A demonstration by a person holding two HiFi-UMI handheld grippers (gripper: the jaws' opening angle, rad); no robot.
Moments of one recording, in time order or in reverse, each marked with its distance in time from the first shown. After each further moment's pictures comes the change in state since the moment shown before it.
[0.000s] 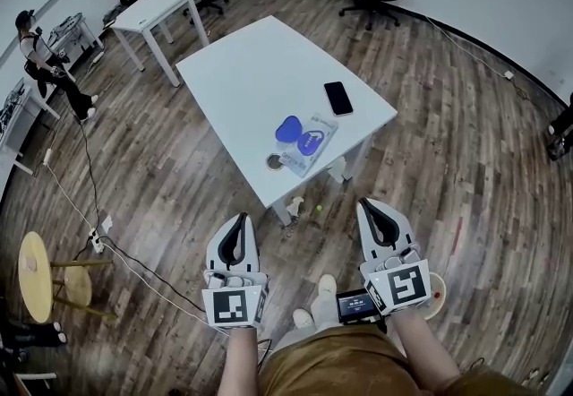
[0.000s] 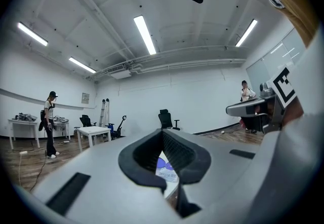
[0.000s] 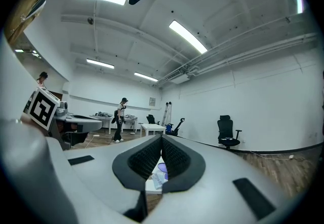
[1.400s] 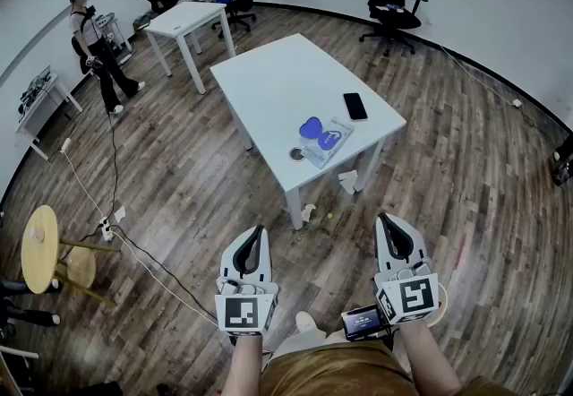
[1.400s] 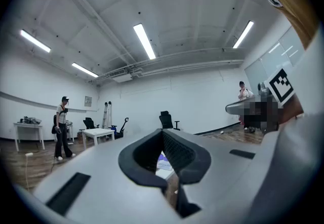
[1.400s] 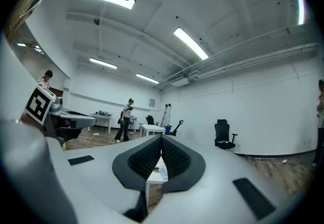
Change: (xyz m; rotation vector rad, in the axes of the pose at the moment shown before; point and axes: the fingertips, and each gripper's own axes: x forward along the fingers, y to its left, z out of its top) left arm -0.131 -0.022 0.015 0.008 -0.012 -0.011; right arm -0.110 0.054 0.023 -0.032 0.000 -0.055
